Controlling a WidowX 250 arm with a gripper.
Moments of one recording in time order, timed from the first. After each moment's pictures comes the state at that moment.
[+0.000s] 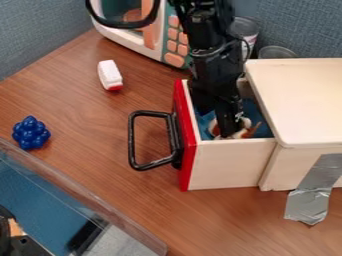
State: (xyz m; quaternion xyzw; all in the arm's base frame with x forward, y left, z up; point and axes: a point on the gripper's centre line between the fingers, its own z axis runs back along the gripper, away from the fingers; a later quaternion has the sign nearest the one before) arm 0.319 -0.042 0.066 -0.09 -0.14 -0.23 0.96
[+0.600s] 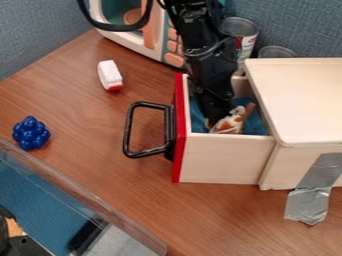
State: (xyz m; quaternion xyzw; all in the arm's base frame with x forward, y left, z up) arm 0.318 -0.032 0.063 -0.10 -0.14 -0.23 0.96
